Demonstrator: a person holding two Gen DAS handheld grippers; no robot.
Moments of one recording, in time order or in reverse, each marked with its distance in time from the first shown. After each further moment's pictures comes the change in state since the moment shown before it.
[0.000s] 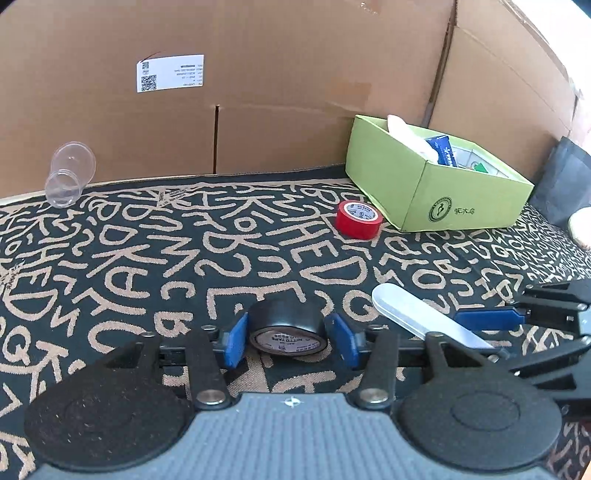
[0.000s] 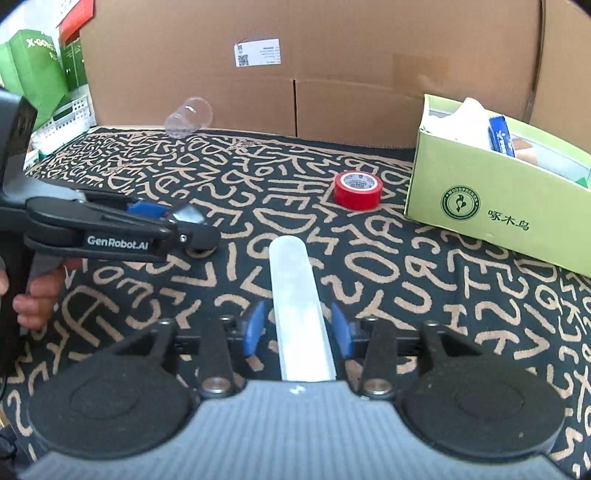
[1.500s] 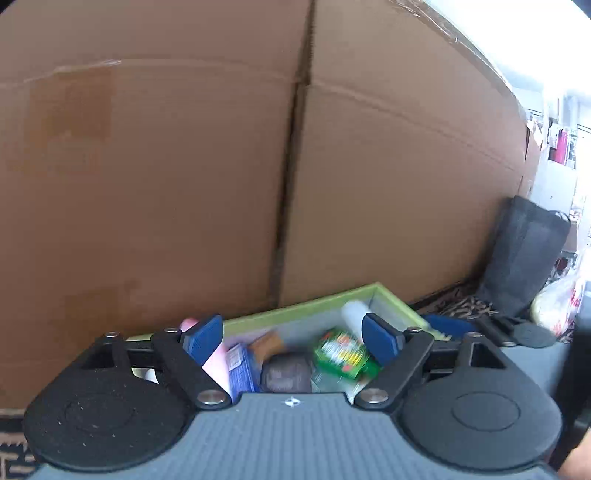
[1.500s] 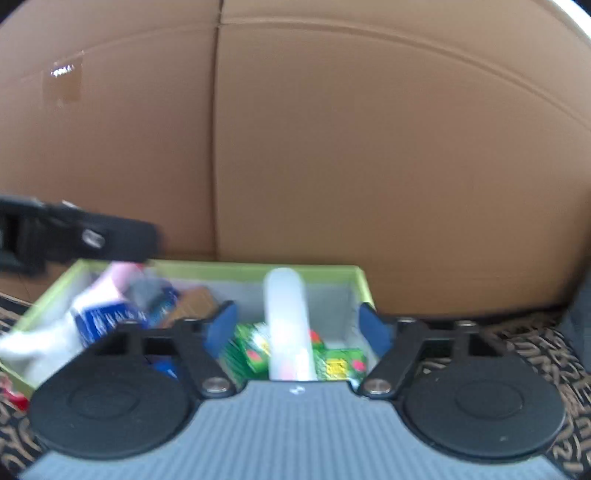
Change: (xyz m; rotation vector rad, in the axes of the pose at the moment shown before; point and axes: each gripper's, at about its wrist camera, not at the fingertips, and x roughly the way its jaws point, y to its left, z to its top) left arm 0.108 -0.187 0.174 0.152 -0.217 -0.187; right arm -0.013 -0.263 0.075 0.206 -0.330 -0.439
